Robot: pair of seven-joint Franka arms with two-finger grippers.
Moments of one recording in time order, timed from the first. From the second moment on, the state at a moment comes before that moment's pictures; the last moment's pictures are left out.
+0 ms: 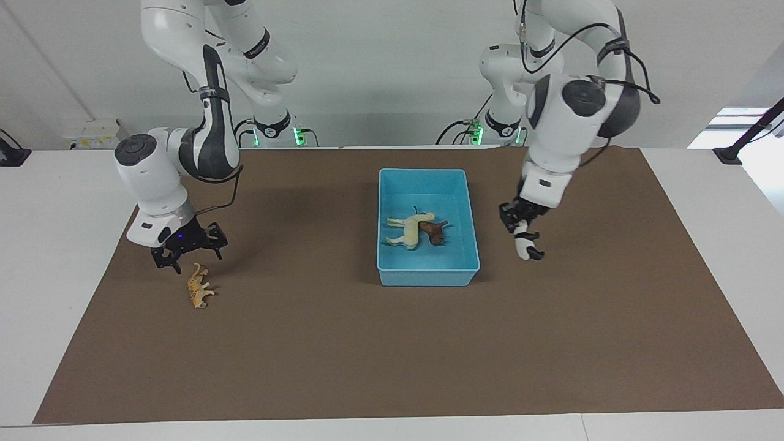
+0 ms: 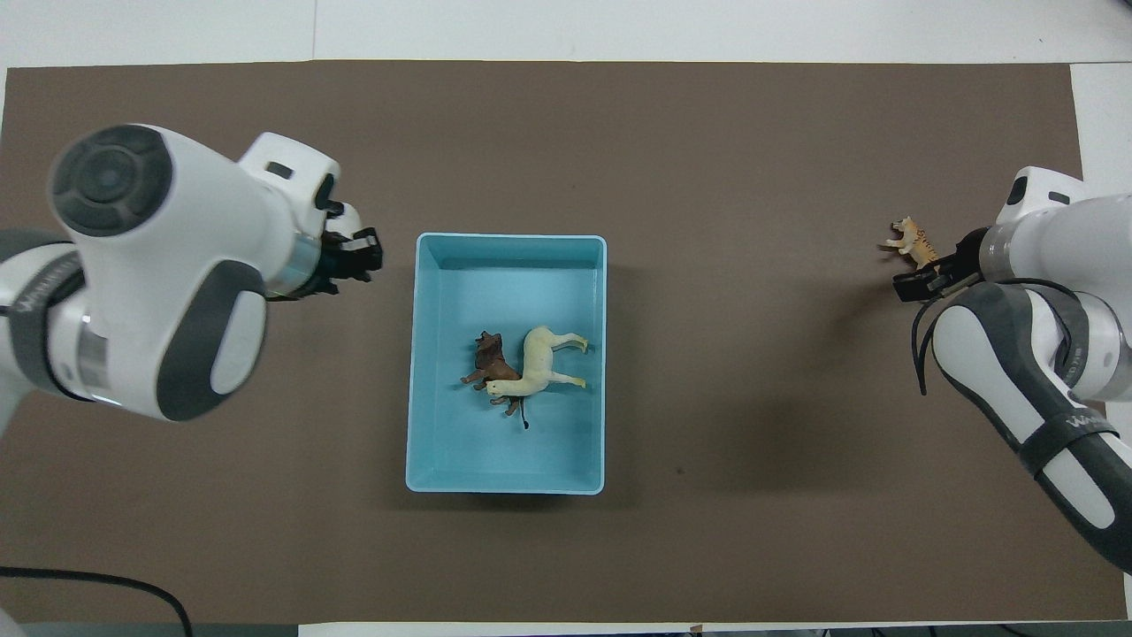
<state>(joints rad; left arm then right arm) -0.32 0.08 -0.13 -1.85 0.00 1.99 -0.76 -0.23 0.20 0.10 -2.11 -0.05 2.47 -0.55</state>
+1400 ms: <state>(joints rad) -0.21 0.03 -0.08 -1.85 0.00 1.93 -0.64 -0.25 0.37 0.11 -1.98 -0.04 2.47 -0.52</state>
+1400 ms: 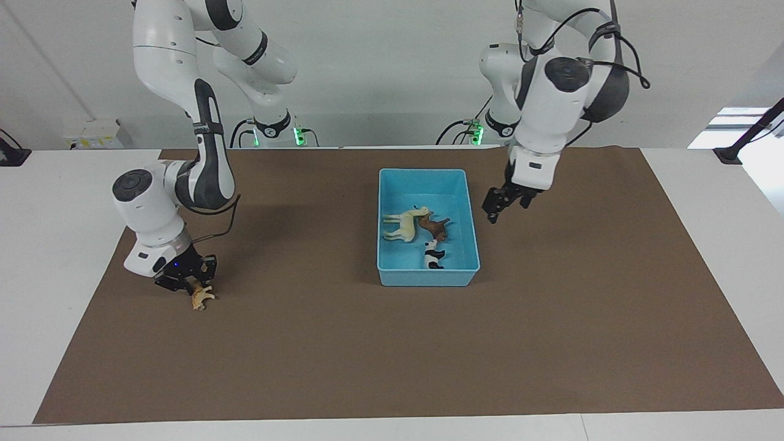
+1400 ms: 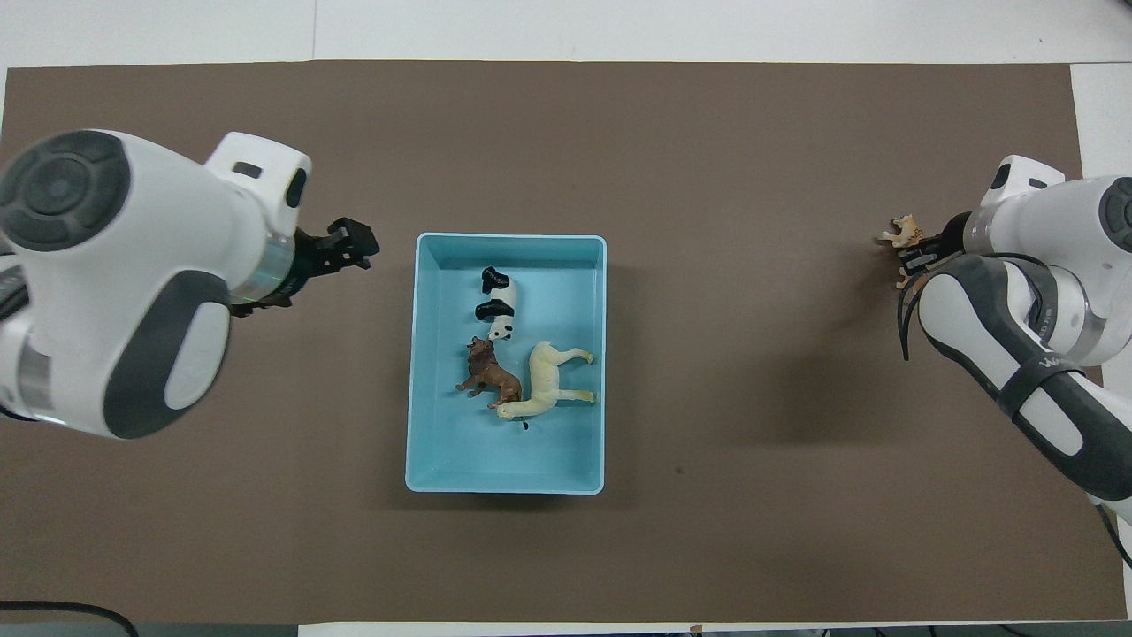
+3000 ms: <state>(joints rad) -0.02 -0.01 -0.06 -1.68 0.00 1.56 -0.01 0.65 0.30 0.11 -1.76 0.02 2.14 0.86</state>
